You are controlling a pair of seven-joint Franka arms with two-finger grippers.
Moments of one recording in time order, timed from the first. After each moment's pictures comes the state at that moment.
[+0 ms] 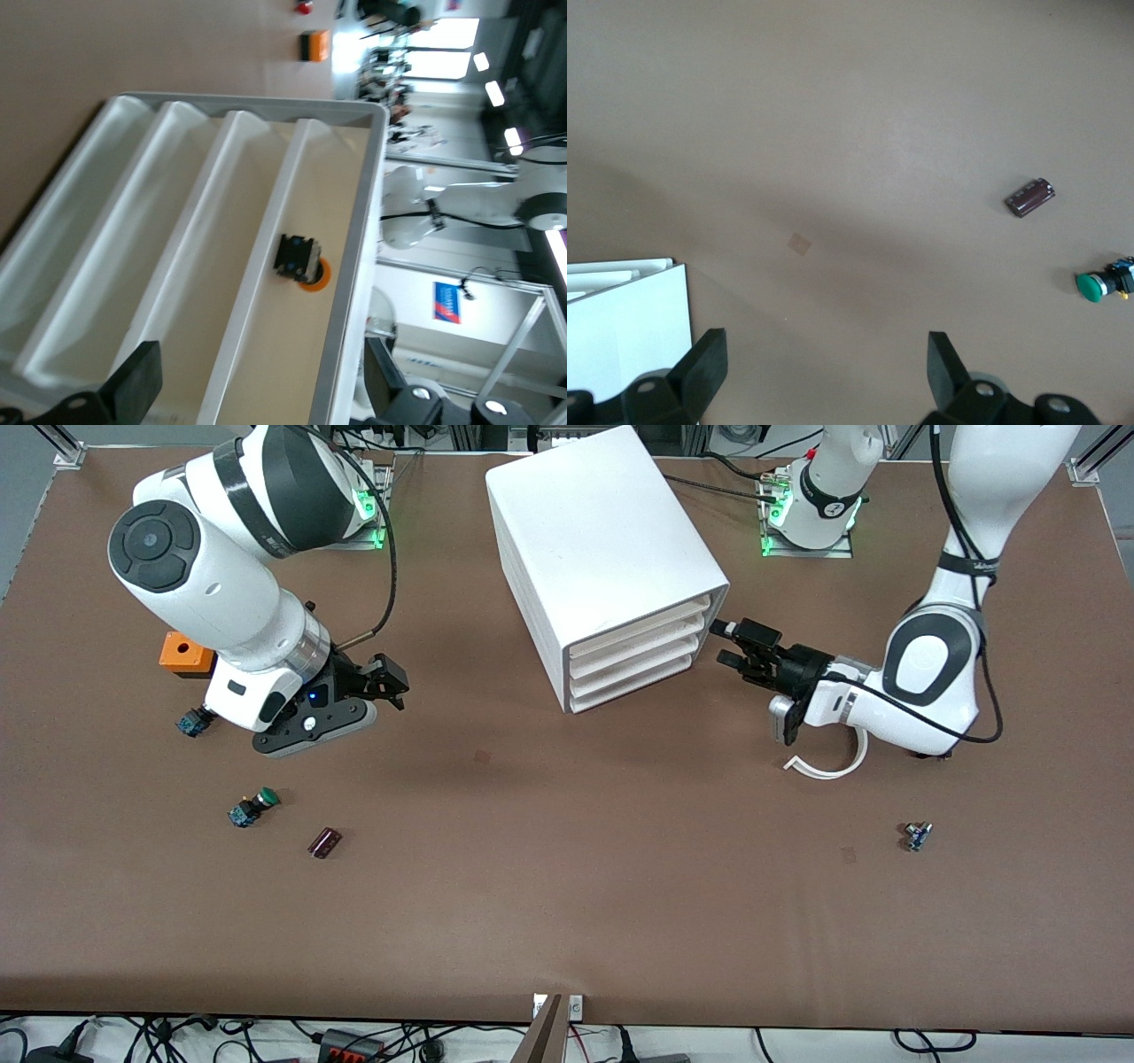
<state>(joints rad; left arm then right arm) -0.05 0.37 -0.07 -2.00 -1.08 1.48 0.76 0.38 0.28 0.01 -1.51 0.08 1.85 0.04</state>
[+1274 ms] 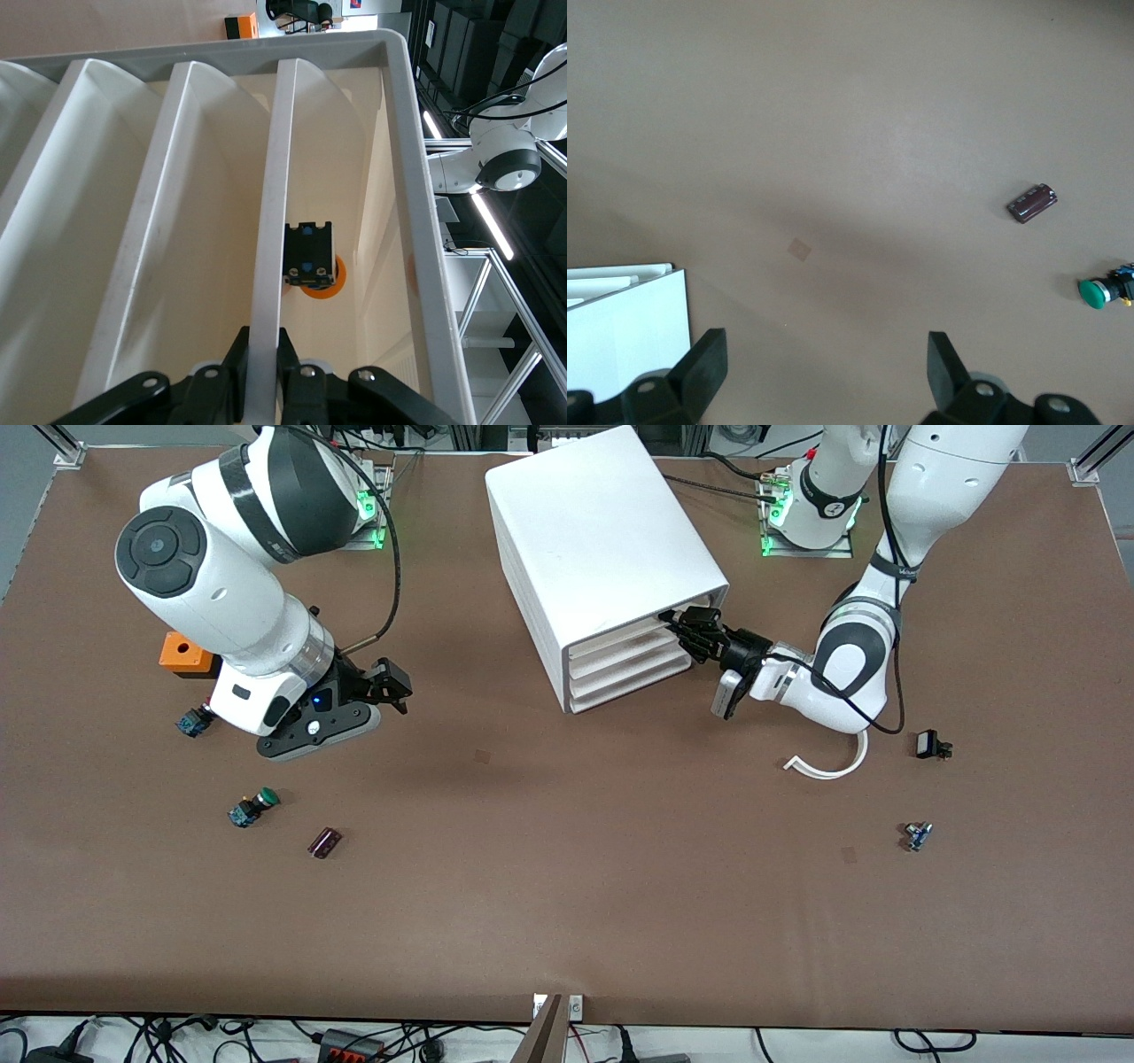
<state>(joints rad) -0.15 0.44 -0.07 -2.13 -1.23 1.50 1.04 0.38 0.29 0.01 -1.50 0.08 1.86 0.04</state>
